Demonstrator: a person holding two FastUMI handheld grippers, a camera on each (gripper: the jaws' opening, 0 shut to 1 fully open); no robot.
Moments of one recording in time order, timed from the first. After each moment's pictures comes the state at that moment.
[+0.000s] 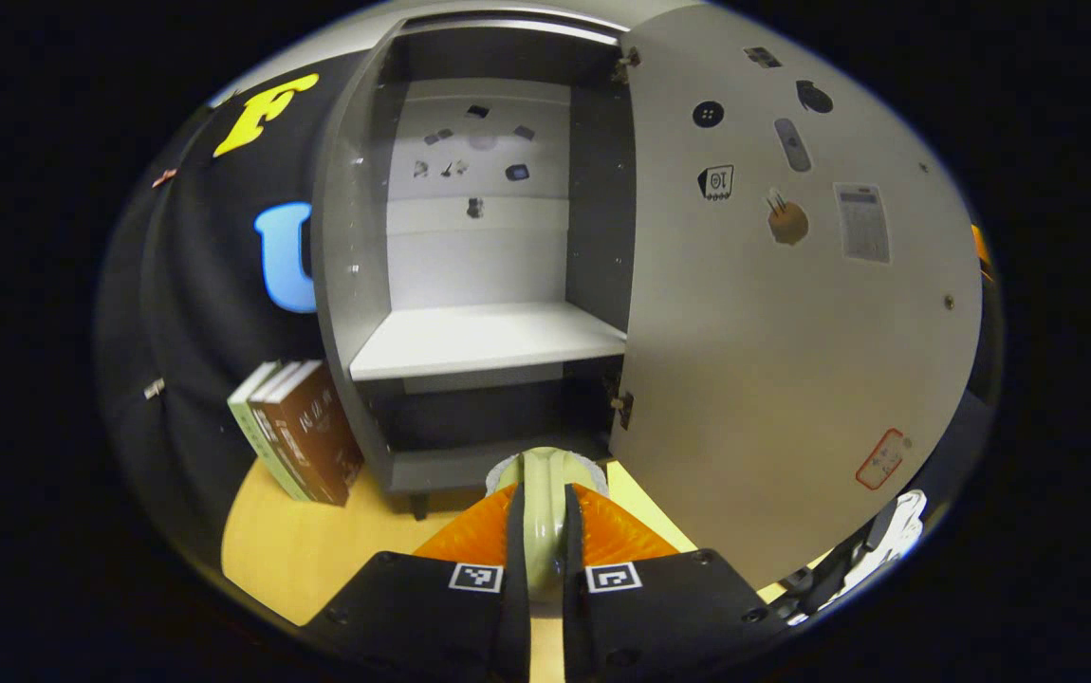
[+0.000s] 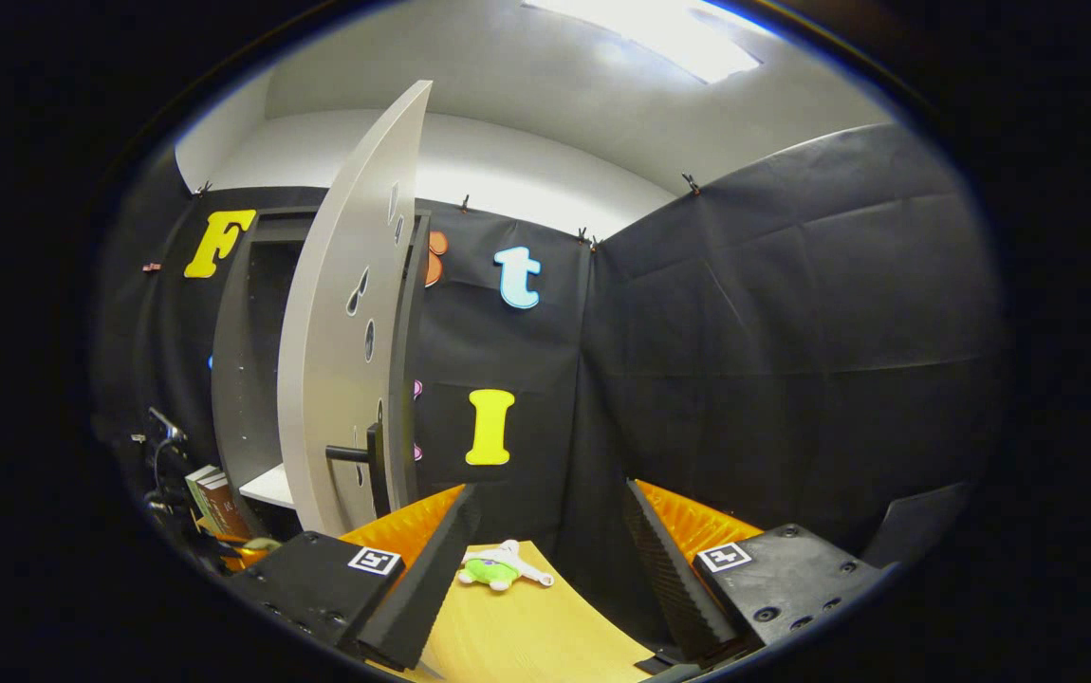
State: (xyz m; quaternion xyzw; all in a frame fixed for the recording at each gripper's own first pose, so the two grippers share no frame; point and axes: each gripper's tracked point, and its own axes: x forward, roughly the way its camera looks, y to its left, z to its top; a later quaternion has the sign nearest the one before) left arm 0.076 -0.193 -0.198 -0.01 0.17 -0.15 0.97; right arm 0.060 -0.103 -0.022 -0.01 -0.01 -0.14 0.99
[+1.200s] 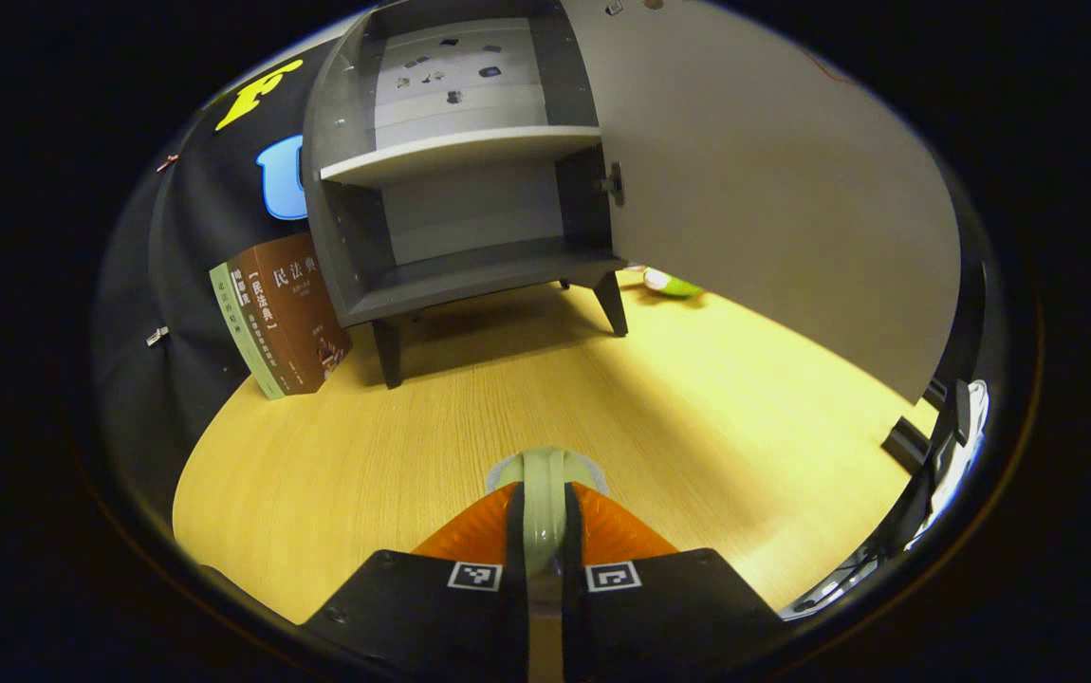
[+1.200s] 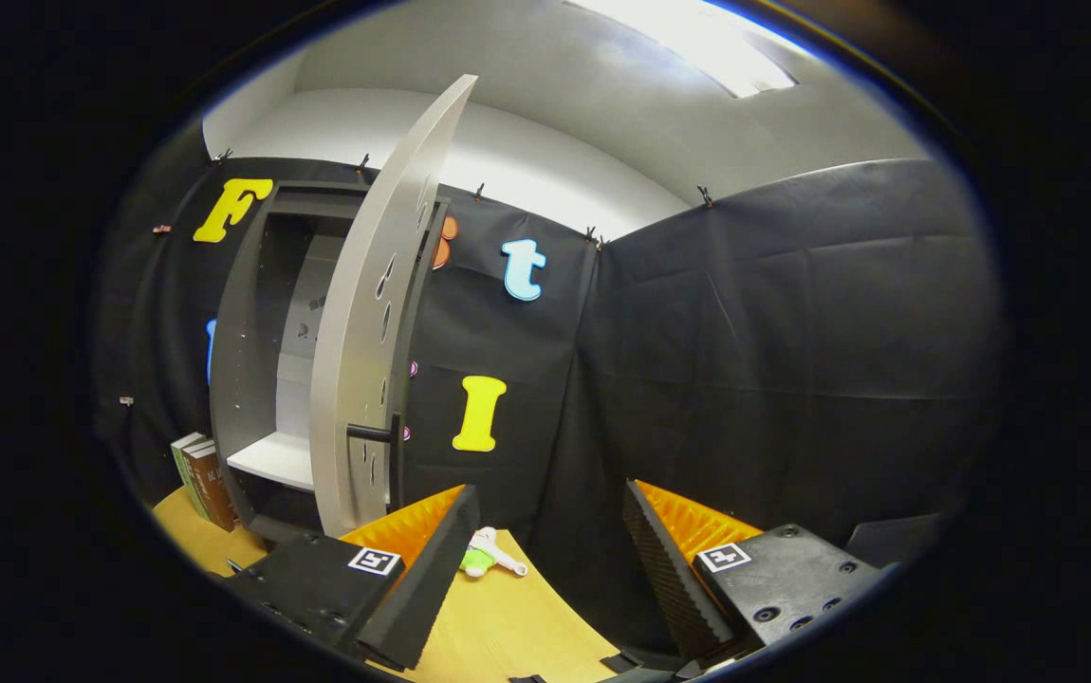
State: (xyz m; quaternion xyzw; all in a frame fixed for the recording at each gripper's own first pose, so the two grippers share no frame) left arm 0.040 -0.205 -0.453 0.08 0.23 -0.11 0.96; right arm 0.042 -0.096 -0.024 -0.07 0.01 -0.14 0.99
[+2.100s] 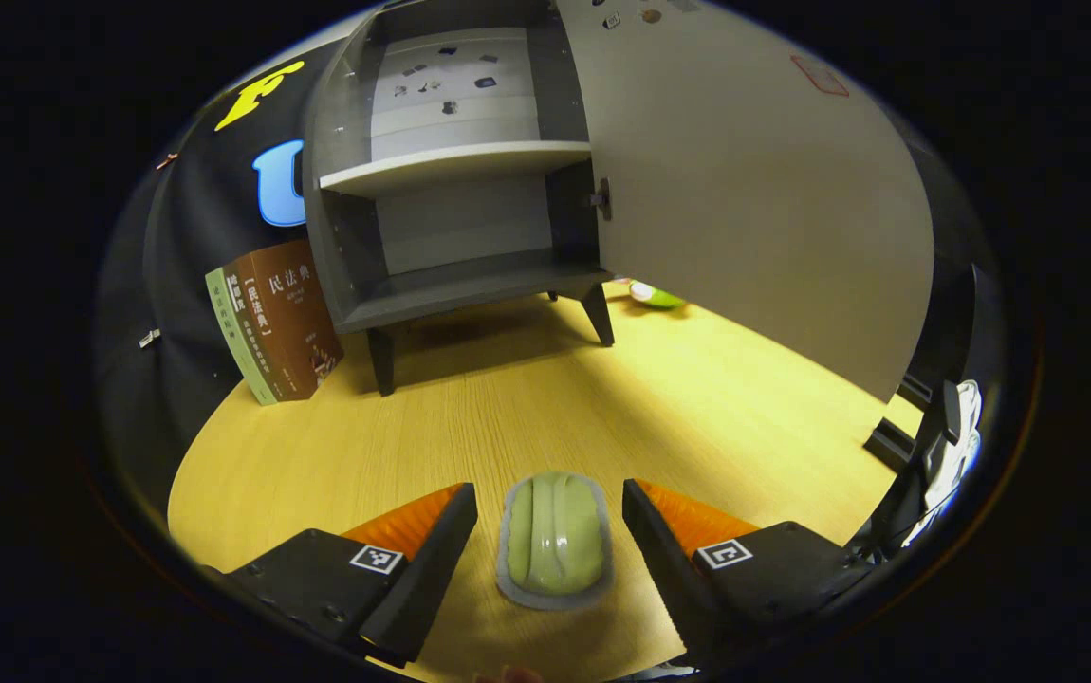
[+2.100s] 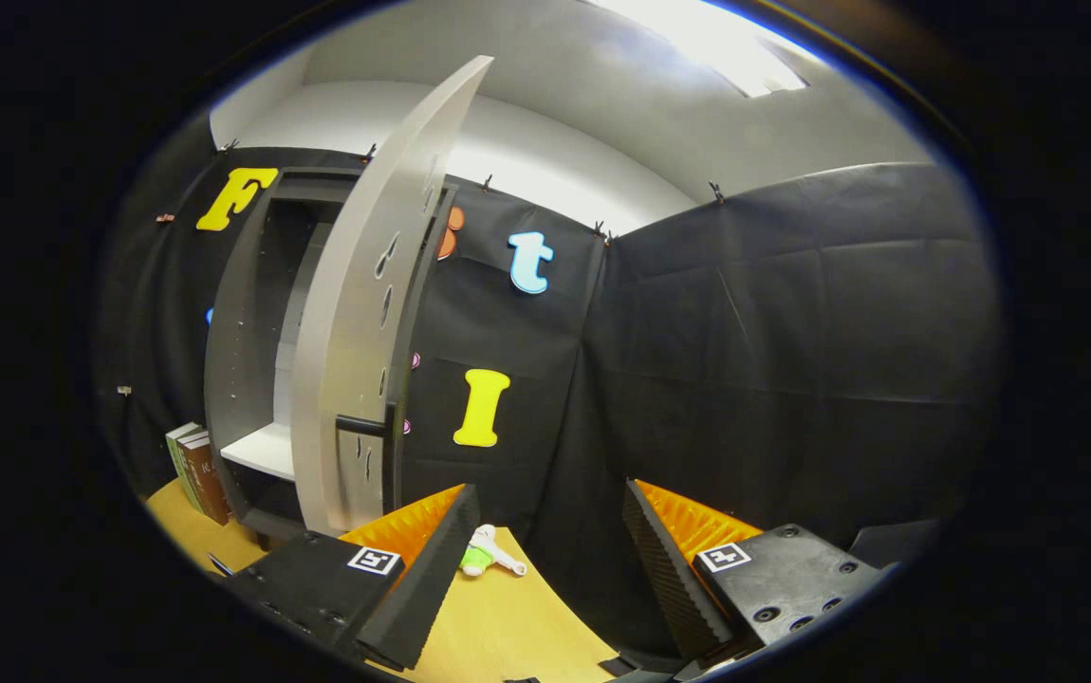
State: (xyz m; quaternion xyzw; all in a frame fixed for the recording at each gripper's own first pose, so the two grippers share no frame) left arm 0.025 -0.208 -0.421 0.07 0.21 -0.14 0.97; right arm 0.062 -0.100 -0.036 -0.07 0.02 -0.14 0.99
